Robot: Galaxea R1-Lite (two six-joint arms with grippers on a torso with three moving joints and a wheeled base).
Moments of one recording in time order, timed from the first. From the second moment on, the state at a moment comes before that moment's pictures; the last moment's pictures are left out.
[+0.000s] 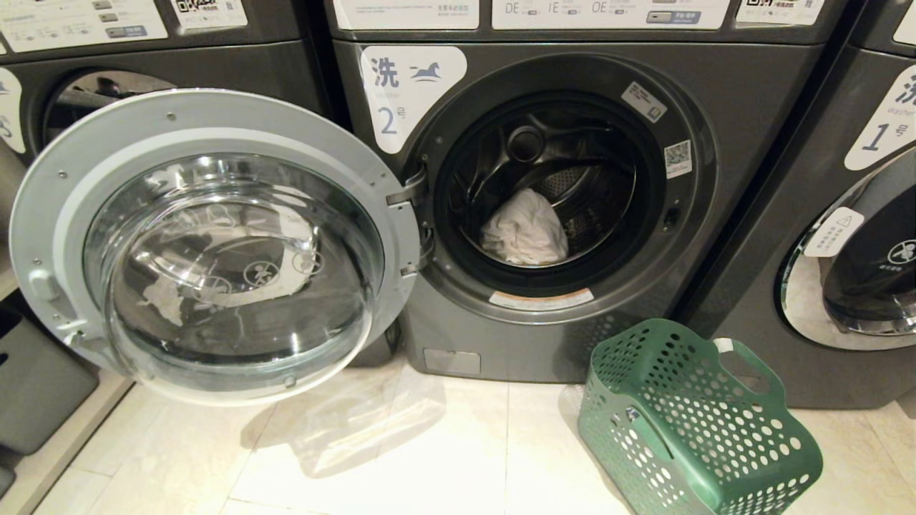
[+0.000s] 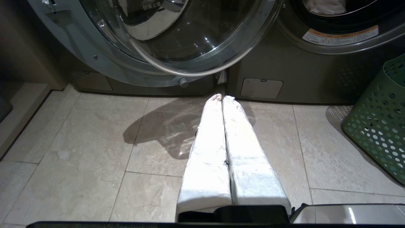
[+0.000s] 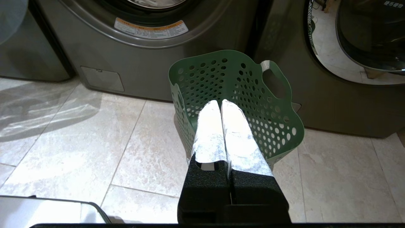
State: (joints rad) left arm 0.00 0.00 0.00 0.00 0.00 0.01; right arm -0.01 0.00 0.00 0.00 0.03 -0.08
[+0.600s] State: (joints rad) left arm 0.00 0.00 0.00 0.00 0.00 0.08; right arm -0.01 0.00 0.00 0.00 0.03 -0.08
